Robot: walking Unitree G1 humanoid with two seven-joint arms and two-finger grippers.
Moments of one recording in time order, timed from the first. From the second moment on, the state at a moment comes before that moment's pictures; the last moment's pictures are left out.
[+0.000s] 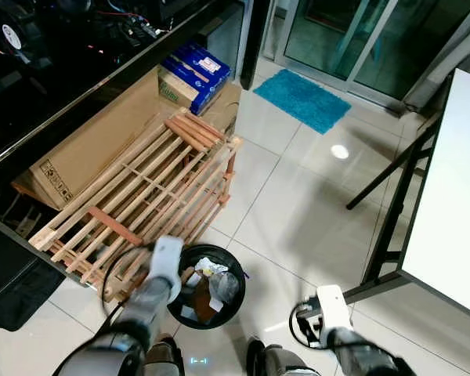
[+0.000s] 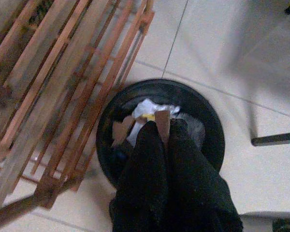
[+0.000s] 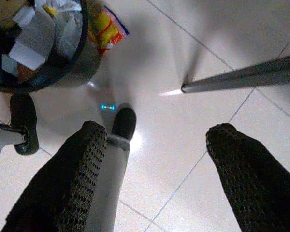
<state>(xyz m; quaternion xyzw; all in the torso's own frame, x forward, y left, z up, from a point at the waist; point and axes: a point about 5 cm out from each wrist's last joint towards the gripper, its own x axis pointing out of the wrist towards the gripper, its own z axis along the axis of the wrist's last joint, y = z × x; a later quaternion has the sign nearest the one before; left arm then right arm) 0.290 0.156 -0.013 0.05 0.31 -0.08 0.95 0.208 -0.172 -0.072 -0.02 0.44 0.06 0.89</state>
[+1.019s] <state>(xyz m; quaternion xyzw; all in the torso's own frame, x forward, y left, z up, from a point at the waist) 0.293 0.096 -0.006 0.11 0.30 -0.23 0.92 0.200 -0.170 -0.077 0.00 0.45 0.05 0.89</state>
